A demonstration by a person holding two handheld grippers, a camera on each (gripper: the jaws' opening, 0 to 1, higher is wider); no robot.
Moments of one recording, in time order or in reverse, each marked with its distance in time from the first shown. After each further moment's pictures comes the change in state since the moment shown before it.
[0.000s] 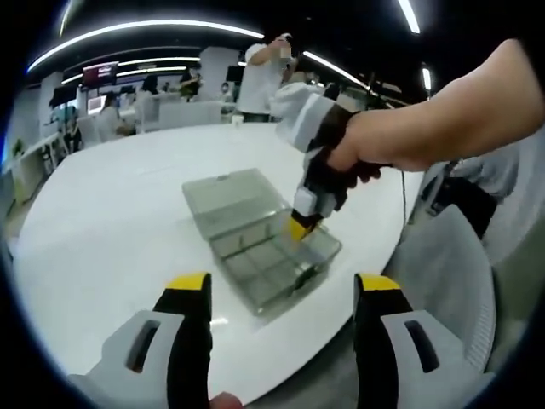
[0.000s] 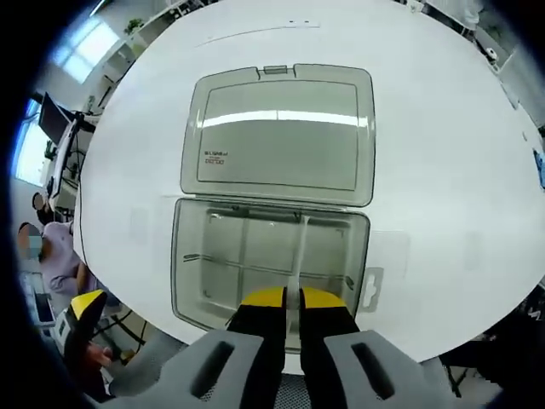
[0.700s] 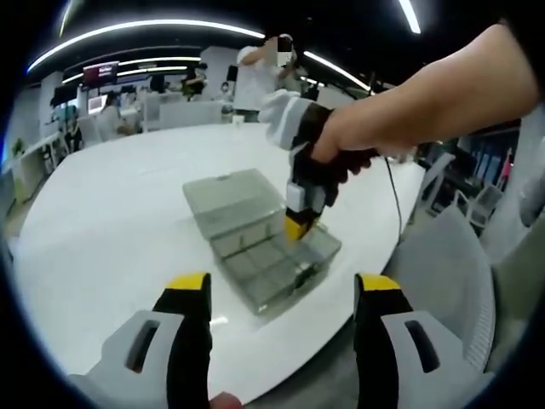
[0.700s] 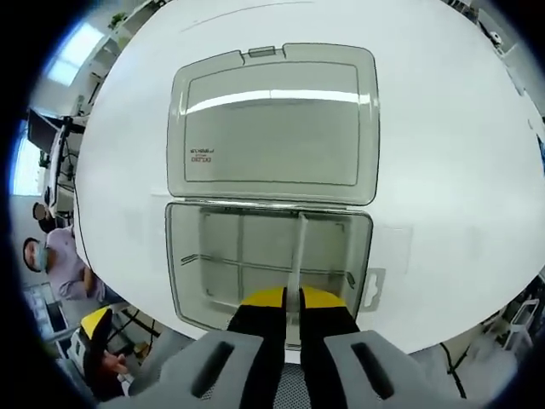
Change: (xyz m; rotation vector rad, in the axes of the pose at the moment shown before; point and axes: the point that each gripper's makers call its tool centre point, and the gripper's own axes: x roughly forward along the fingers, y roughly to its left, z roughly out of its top) left arm -0.002 -0.001 -0.001 -0.001 0.002 0.002; right arm 0.001 0.001 -0.002 0.037 0.150 0.007
